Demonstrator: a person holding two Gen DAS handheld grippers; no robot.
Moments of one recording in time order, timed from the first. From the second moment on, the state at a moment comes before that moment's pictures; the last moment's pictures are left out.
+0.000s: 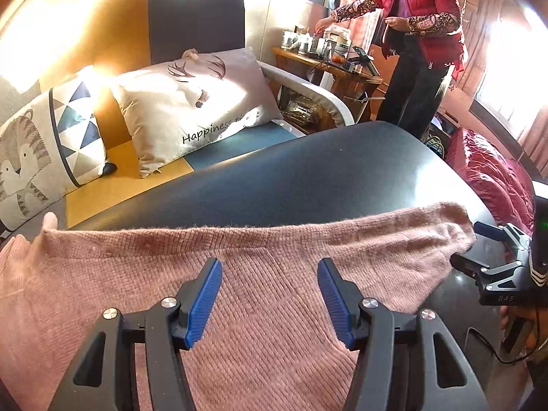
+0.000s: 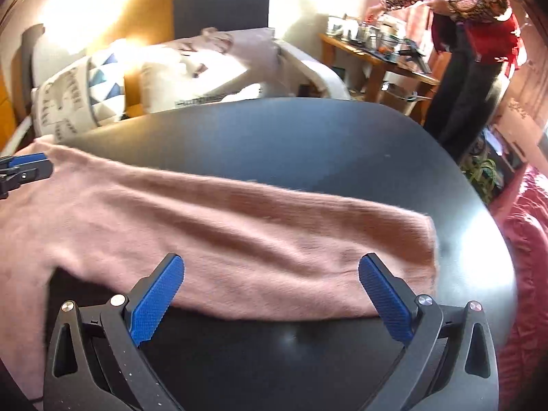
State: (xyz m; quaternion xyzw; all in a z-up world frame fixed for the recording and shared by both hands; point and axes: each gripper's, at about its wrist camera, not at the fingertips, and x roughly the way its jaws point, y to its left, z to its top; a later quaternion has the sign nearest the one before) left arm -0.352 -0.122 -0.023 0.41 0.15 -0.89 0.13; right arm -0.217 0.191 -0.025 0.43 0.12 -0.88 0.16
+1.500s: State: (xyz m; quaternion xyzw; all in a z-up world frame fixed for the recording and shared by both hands) left arm -0.064 -0.101 -0.051 0.40 0.25 -0.85 0.23; right arm -0.010 0.025 -0.075 0.43 0.16 -0.83 0.33
